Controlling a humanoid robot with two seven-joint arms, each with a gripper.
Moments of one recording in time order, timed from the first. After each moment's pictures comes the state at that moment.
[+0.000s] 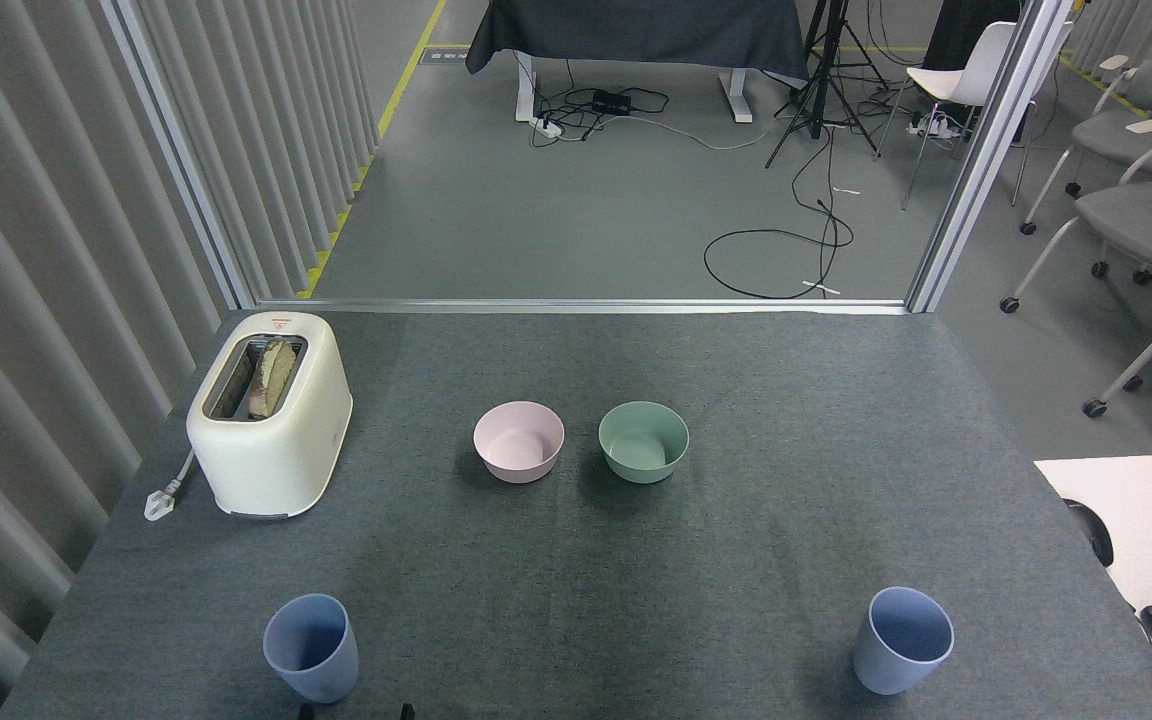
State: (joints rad) left arm 0.31 0.09 -0.28 -1.49 -1.37 0.22 0.45; right arm 0.43 0.06 -0.13 -1.58 1.48 -0.25 -0.36
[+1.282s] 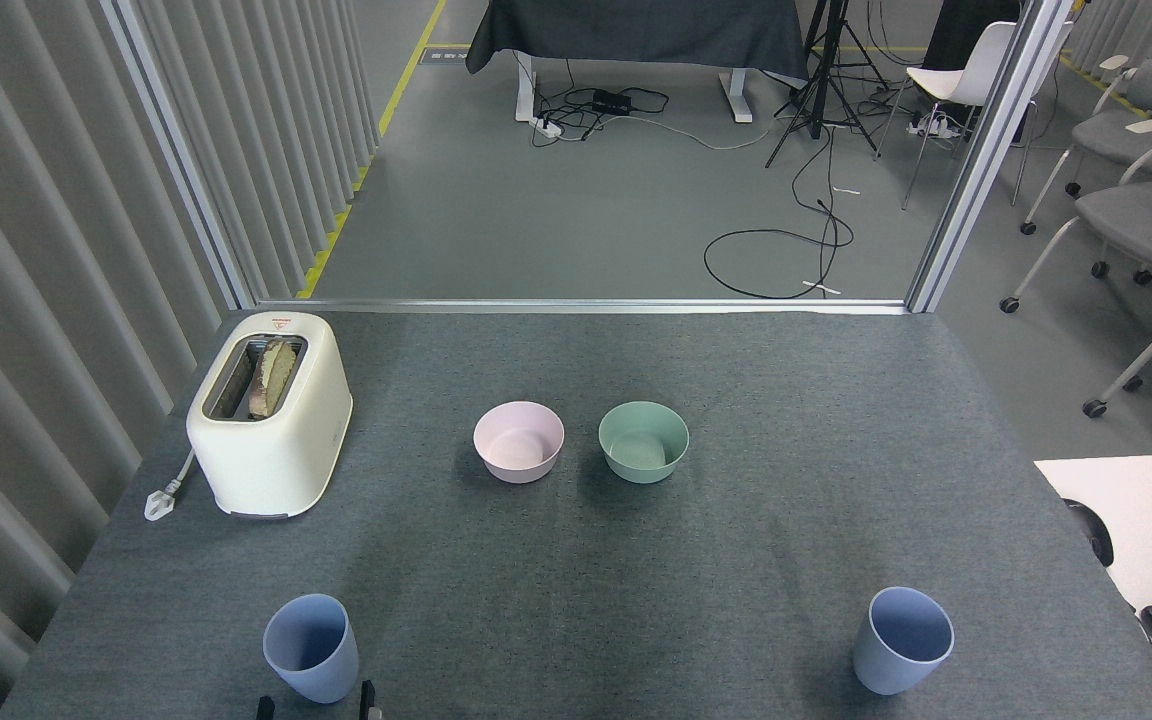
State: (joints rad) left arm 0.26 0.07 -0.23 -1.44 -1.31 0.31 0.45; right arm 0.43 0.06 -0.11 -1.58 1.48 -0.25 -0.37
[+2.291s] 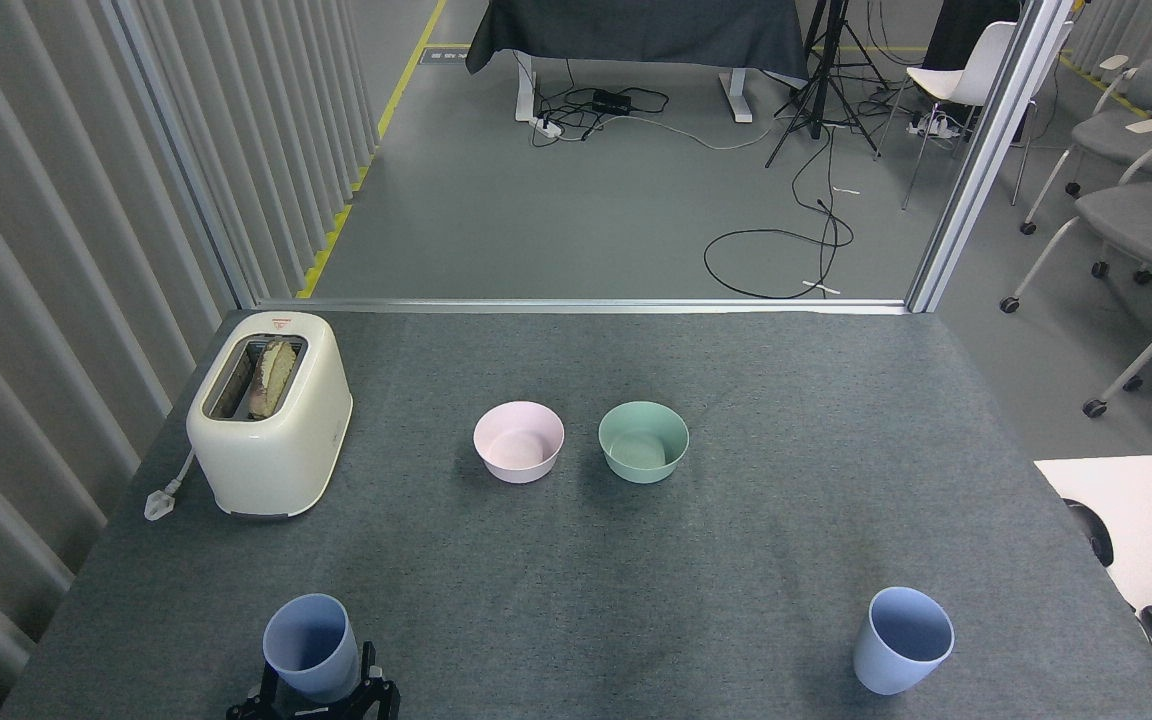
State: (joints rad) left arm 0.12 0.08 -0.23 -1.30 -1.28 0.30 0.45; right arm 0.43 0.06 -0.09 -1.57 1.48 -0.25 -0.36
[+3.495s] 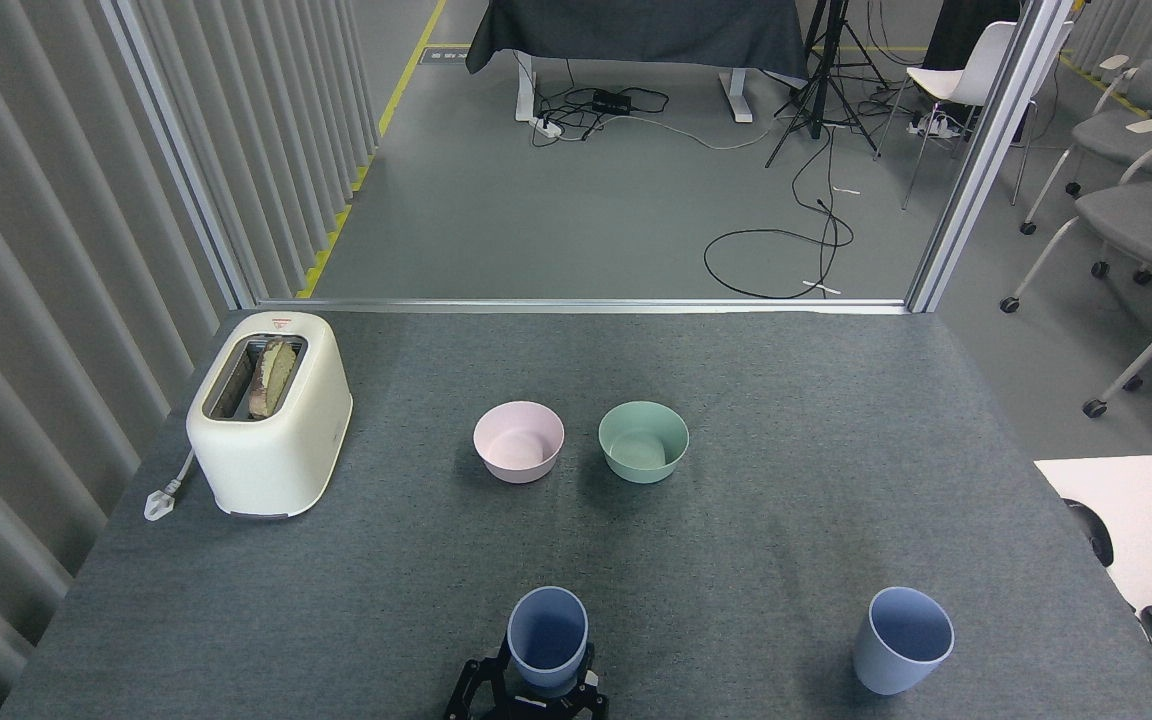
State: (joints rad) left arm 0.01 -0.08 -0.54 -1.19 -1.45 0.24 0.46; right arm 0.43 0.06 -0.08 -1.57 1.48 -0.25 -0.37
